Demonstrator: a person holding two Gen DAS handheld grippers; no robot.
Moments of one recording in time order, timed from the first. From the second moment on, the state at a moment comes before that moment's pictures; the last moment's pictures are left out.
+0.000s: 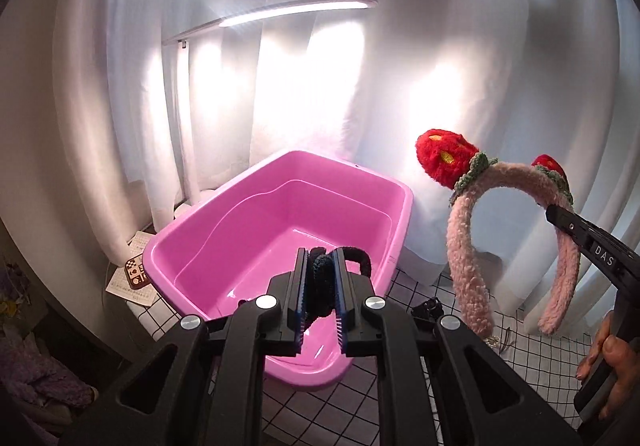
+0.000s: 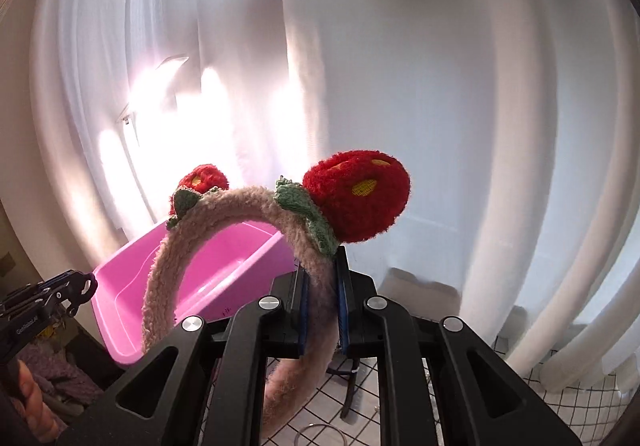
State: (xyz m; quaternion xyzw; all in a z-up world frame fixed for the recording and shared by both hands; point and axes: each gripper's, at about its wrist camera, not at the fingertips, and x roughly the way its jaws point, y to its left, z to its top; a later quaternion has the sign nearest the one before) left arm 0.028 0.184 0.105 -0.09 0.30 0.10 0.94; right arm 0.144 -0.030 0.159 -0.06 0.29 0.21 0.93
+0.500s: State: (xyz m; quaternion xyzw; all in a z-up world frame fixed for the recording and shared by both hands) left arm 0.124 0.282 0.051 -0.12 0.40 0.09 0.91; right arm 0.235 0.154 0.082 -0.16 0.40 0.26 0.86
